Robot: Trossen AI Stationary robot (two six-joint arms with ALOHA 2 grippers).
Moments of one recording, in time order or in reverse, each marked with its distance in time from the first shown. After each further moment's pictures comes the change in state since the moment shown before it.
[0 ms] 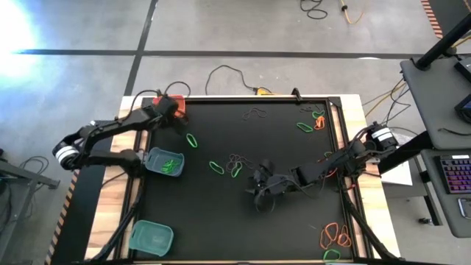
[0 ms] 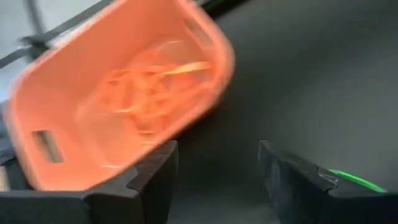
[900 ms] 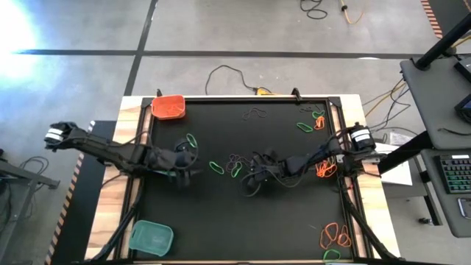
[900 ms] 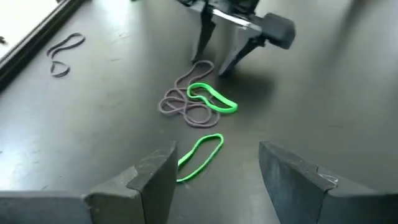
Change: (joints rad) left arm -0.972 -0.230 -0.158 0.332 -0.006 0.006; right arm -0.179 0.221 0.000 -0.110 0.045 0.041
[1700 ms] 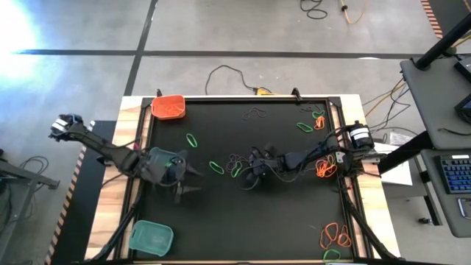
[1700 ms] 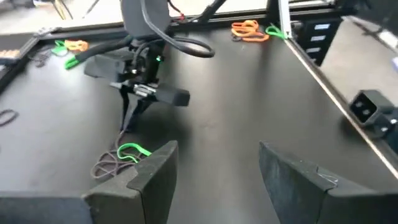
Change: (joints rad) left arm -0.262 0.001 0.121 0.022 -0.051 0.023; right arm -0.057 0.004 0.003 -0.007 -0.030 -0.053
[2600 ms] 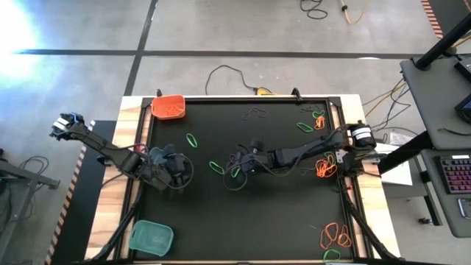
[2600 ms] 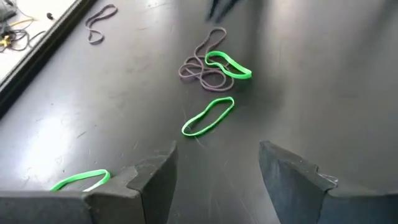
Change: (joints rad) left arm -0.020 0.002 -0.017 -0.383 -0.277 -0.325; right arm 0.012 -0.023 0.305 -0.300 -0.024 -0.197
